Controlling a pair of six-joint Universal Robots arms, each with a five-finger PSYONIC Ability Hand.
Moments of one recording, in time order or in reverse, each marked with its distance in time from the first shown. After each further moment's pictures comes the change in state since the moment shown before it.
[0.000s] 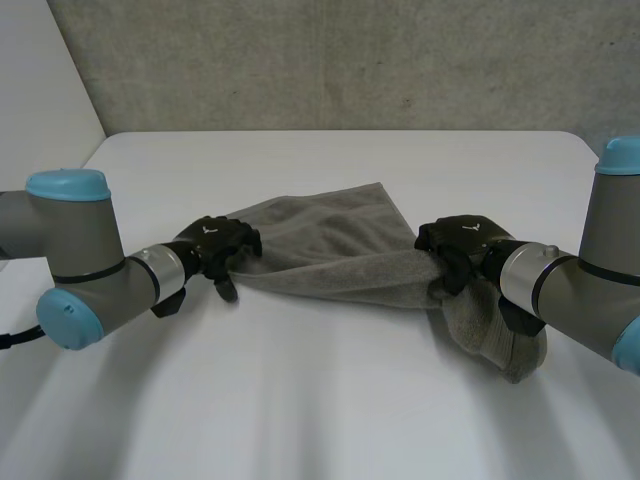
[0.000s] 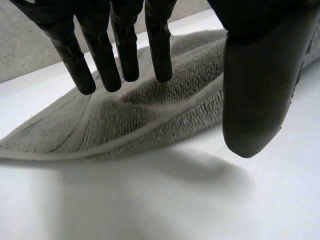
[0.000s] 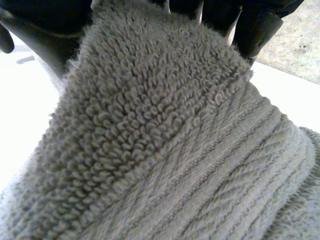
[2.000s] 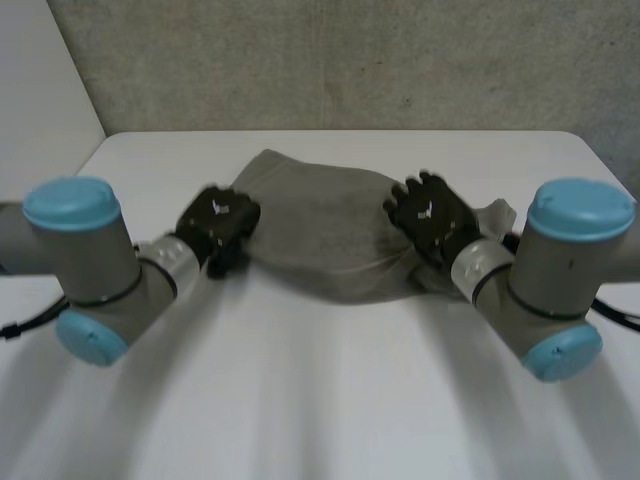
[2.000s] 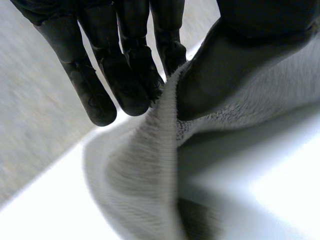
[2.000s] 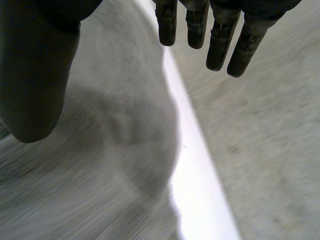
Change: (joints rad) left arm -0.082 0.132 -0.182 0.300 -0.109 0.141; right arm 0.109 0.133 0.008 -0.459 0.101 -0.662; left_hand 0.812 0.864 0.858 0.887 0.835; right_hand -1.055 -1.020 -1.033 -1.086 -1.036
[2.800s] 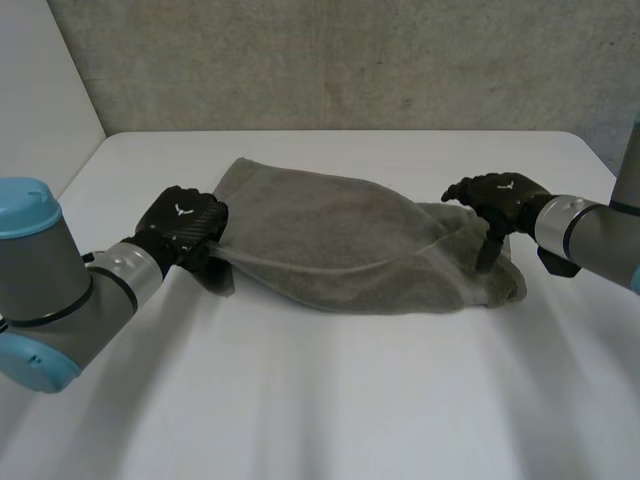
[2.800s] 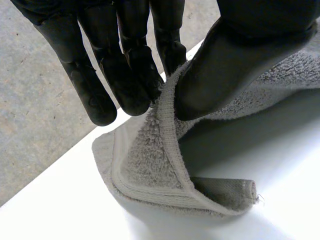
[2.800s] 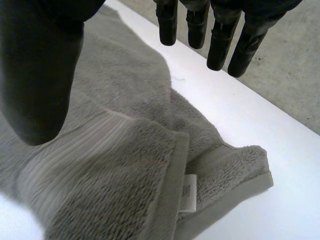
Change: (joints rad) left arm 0.074 0.216 -0.213 -0.008 -0.005 0.013; right arm -0.260 0.090 -0.380 0.571 -0.180 0.438; left_hand 0.000 0.000 0.000 0.000 0.000; right_hand -0.005 0.000 -0.006 0.000 0.000
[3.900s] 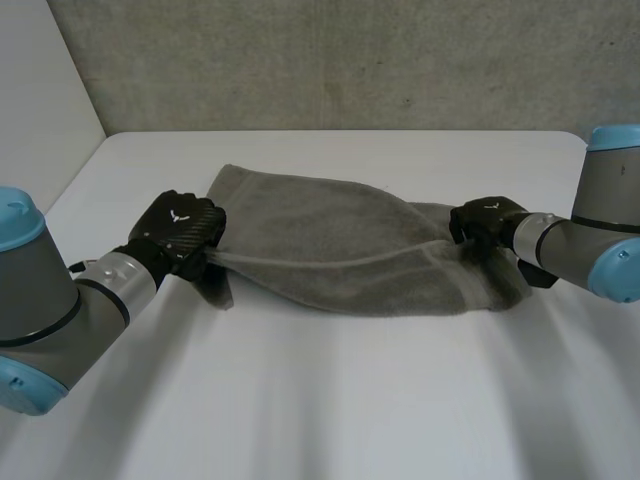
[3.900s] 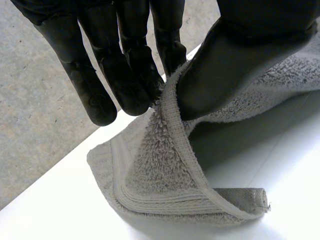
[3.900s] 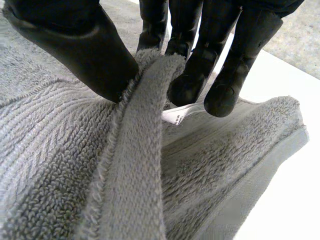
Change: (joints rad) left arm 0.000 0.079 -0.084 0.013 0.002 0.000; right arm 0.019 0.214 -0.170 0.037 0.057 0.025; left_hand 0.000 0.000 0.000 0.000 0.000; right_hand 1.090 1.044 1.069 1.086 1.091
